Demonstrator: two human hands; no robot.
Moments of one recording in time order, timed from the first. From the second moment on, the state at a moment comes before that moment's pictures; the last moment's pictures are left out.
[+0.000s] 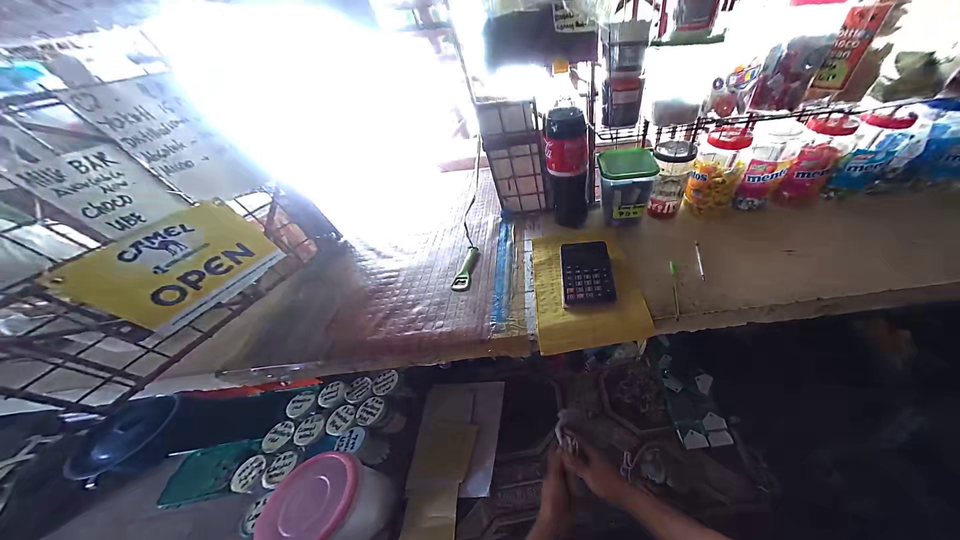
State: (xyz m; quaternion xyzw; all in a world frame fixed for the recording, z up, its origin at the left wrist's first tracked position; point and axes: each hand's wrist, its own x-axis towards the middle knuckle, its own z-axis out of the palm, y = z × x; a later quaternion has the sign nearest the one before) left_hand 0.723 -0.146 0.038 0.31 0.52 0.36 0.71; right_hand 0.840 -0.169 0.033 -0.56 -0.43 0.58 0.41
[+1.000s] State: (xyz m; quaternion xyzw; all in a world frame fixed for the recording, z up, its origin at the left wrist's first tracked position) left_hand 0.609 -0.172 0.024 0.41 0.62 0.31 0.60; right_hand 1.092 -0.039 0.204 -0.91 -0.35 0.13 0.20
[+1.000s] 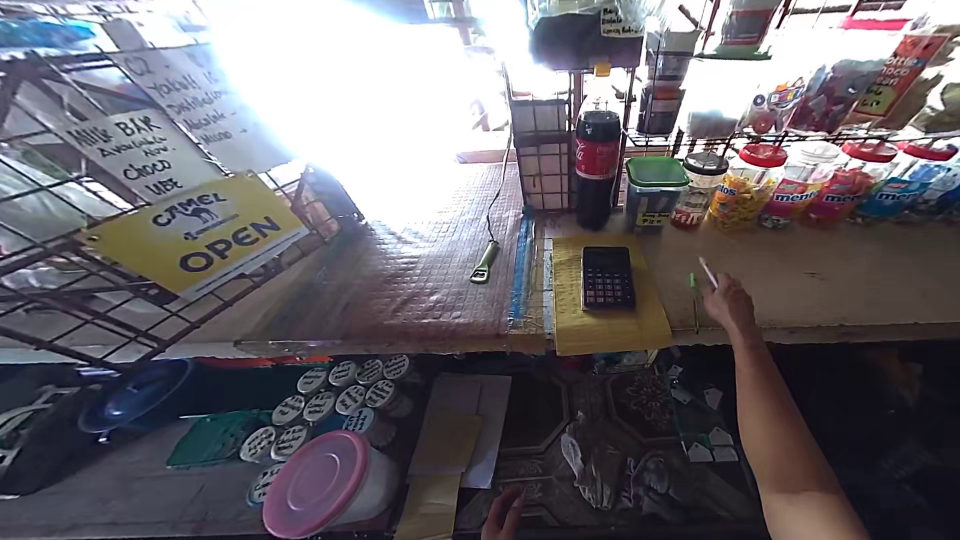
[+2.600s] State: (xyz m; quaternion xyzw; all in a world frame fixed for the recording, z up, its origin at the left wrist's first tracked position) left_hand 0.587 -0.150 0.033 0.52 0.60 0.26 0.55; right_hand 1.150 0.053 0.194 -0.92 -0.33 0.08 0.21
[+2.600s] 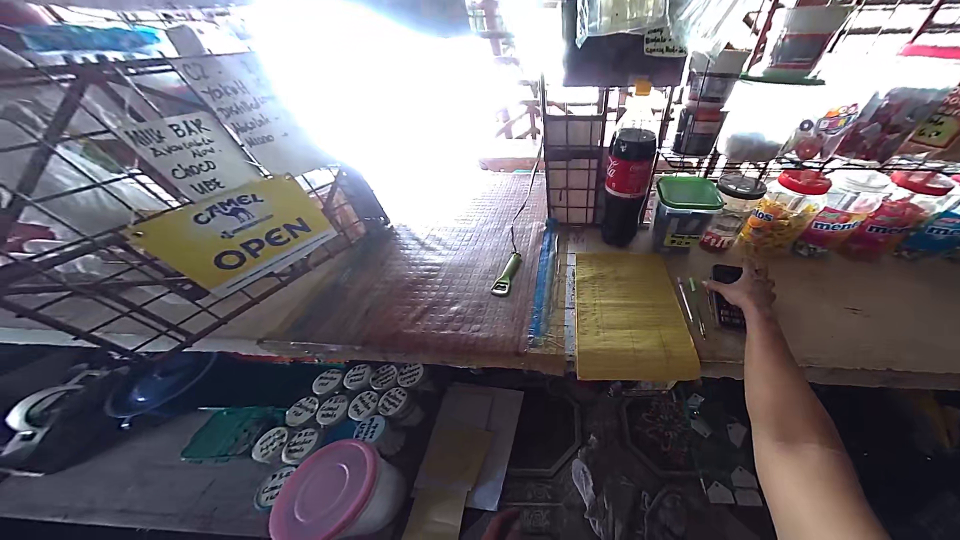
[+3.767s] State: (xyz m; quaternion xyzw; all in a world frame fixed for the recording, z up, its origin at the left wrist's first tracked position) left_hand 0.657 -0.074 0.075 0.76 0.38 0.33 0.41; right_hand 1.046 -0.011 0.204 -0.90 -0.41 0.11 0.08
